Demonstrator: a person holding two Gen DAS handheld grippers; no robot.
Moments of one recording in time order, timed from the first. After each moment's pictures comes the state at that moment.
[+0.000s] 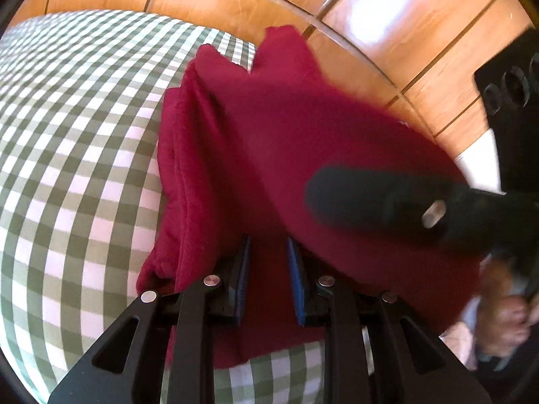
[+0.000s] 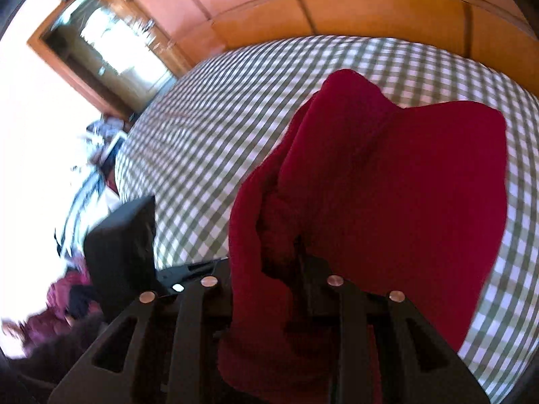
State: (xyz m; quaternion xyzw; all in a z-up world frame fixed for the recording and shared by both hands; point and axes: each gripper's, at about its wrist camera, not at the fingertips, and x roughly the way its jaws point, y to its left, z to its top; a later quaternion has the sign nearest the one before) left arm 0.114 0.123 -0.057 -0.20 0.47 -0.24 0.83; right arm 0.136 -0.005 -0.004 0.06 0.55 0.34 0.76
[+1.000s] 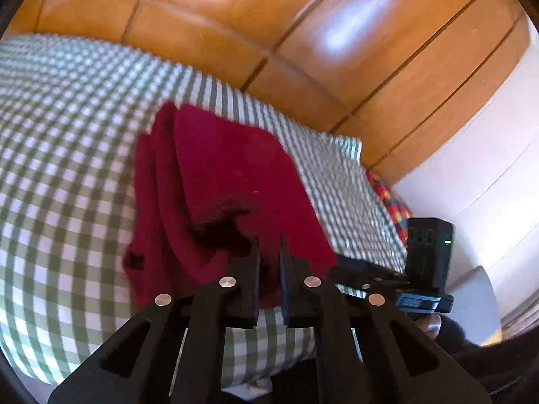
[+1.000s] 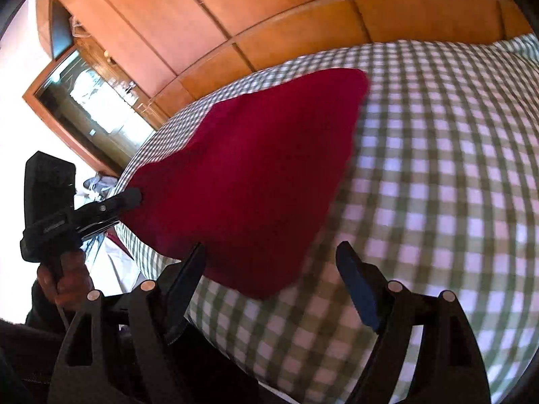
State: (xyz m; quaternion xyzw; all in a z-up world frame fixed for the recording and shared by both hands) left arm 0.057 0.139 0.020 -0.23 0.40 -0.28 0.84; right arm 0.071 -0.128 -0.041 0.14 0.48 0.27 0.82
